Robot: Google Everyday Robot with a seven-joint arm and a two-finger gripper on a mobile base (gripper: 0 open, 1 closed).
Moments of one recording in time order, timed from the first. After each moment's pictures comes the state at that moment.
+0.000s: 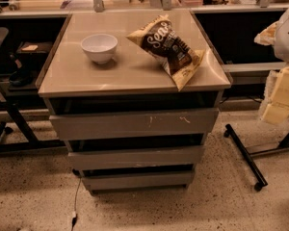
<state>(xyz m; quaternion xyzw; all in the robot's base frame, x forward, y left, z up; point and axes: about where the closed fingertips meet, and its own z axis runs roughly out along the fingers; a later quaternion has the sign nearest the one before) 0.438 -0.217 0.976 -0.60 0.78 -0.03 0.16</state>
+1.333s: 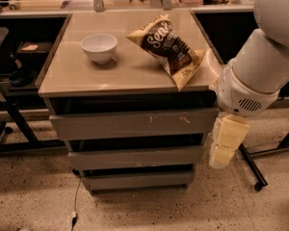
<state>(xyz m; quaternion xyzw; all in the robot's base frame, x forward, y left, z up) 0.422 -0.152 0.877 -0.63 0.77 0.02 0.11</state>
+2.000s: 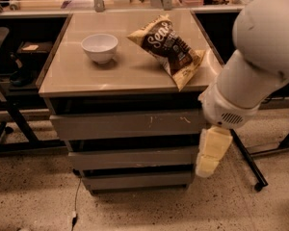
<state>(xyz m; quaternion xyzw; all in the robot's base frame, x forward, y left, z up) 0.422 -0.134 0.844 -0.63 0.77 0.04 0.11</state>
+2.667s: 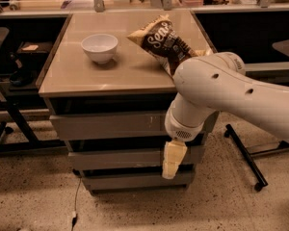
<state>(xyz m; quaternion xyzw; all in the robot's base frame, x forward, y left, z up) 0.468 -0.074 0.736 -0.65 0.75 0.04 0.11</state>
